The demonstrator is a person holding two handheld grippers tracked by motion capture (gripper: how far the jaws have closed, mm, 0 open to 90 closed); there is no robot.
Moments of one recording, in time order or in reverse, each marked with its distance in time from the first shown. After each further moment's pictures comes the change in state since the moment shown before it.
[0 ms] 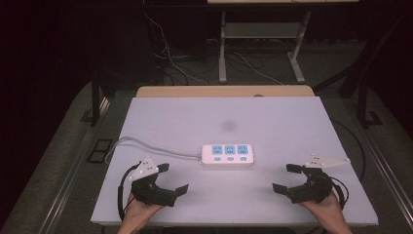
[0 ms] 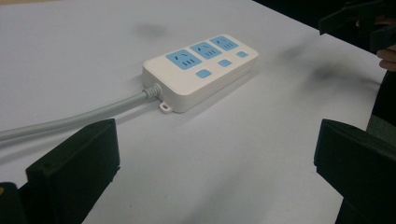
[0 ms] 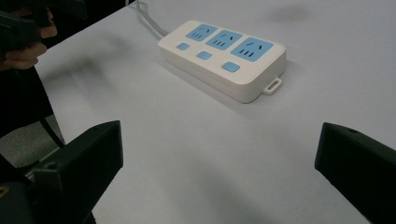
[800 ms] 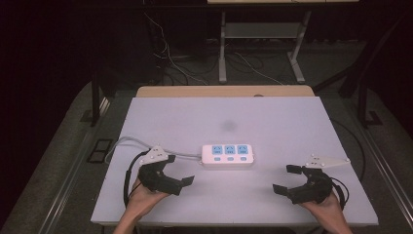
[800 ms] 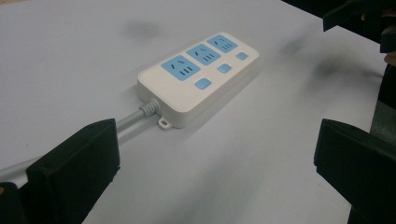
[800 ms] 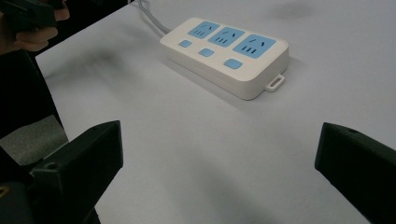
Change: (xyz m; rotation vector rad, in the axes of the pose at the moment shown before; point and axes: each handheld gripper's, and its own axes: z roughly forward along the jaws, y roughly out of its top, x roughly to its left) left arm 0.007 0.030 0.019 0.082 -0.035 0.034; right arm -0.001 -0.001 0.000 0.005 0.010 0.004
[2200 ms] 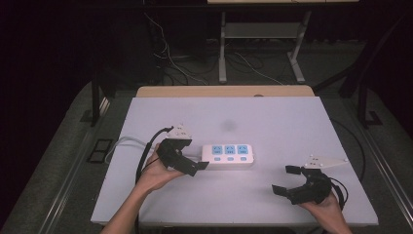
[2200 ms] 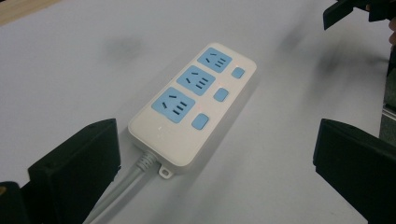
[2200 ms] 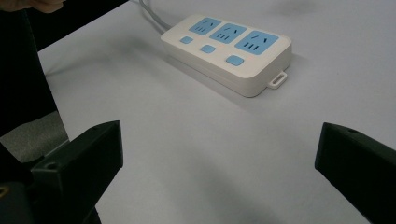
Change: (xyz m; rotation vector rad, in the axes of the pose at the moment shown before) left arm 0.004 0.064 0.038 0.141 -0.051 0.129; right arm 0.000 -0.001 0.002 0.011 0.005 -0.002
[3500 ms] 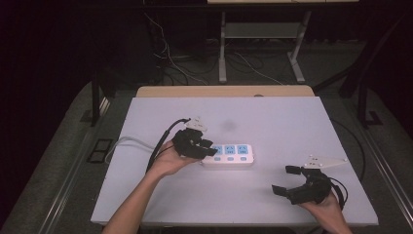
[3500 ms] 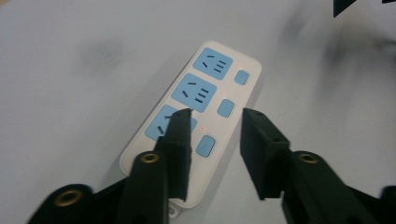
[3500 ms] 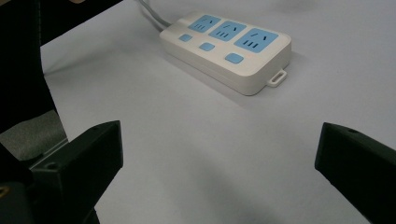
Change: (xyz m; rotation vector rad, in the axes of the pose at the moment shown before) left arm 0.016 0.023 0.041 0.084 -0.079 0.062; right arm -0.001 0.000 0.001 0.007 -0.004 -0.005
